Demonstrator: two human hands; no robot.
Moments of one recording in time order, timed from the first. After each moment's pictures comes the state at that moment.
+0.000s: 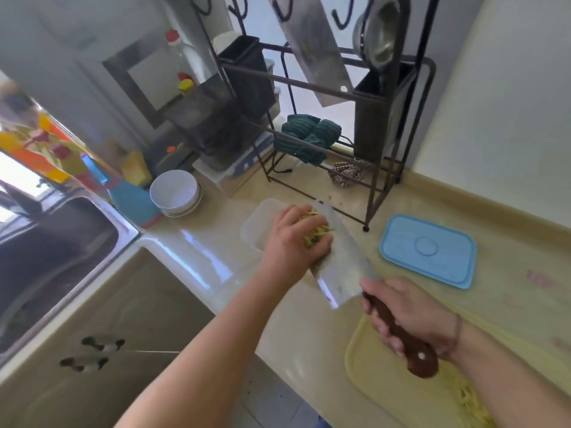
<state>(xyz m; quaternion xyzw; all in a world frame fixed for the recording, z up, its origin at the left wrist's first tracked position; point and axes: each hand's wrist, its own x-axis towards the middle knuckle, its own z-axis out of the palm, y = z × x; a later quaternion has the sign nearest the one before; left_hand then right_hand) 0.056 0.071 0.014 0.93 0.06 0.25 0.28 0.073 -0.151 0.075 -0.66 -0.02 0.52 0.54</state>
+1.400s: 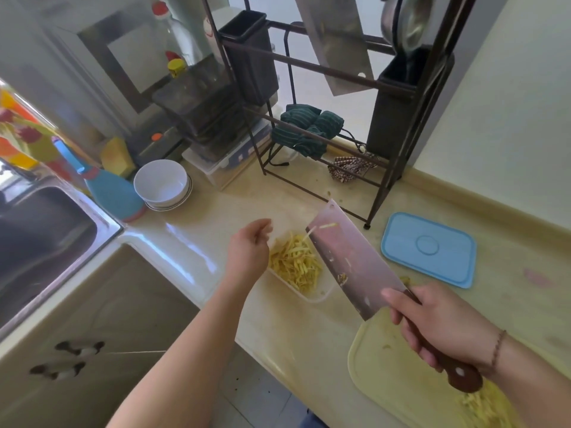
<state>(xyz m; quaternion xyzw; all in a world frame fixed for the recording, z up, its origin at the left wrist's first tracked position) 0.035 0.130 -0.009 0.82 0.36 0.10 0.44 0.072 -0.159 0.081 -0.81 -0.05 0.44 0.39</state>
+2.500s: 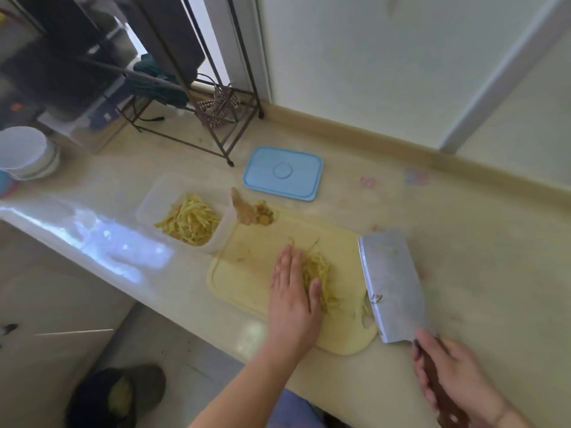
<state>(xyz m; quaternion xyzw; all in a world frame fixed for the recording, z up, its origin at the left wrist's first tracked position) -0.052 -0.242 -0.076 0.92 0.16 0.03 0.35 -0.045 -0.486 -0.025 -0.73 0.22 0.33 0.55</state>
